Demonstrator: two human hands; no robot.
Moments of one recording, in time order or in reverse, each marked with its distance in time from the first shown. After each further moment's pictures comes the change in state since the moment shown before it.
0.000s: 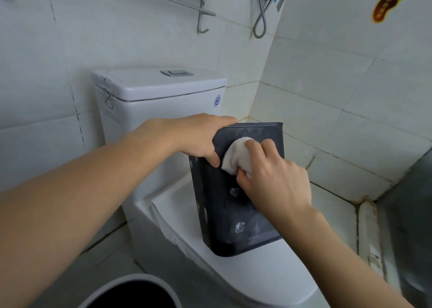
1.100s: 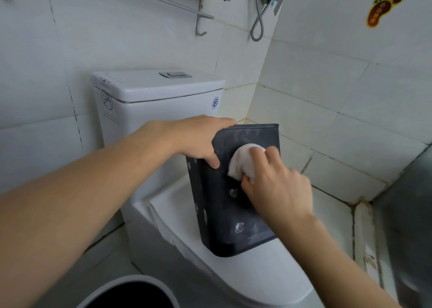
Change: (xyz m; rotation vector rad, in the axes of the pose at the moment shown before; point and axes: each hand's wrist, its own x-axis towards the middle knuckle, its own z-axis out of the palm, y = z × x) left_hand 0.000 0.001 0.001 0.030 -0.002 -0.022; right_hand -0.011 0.005 0.002 -0.046 -0.058 0.056
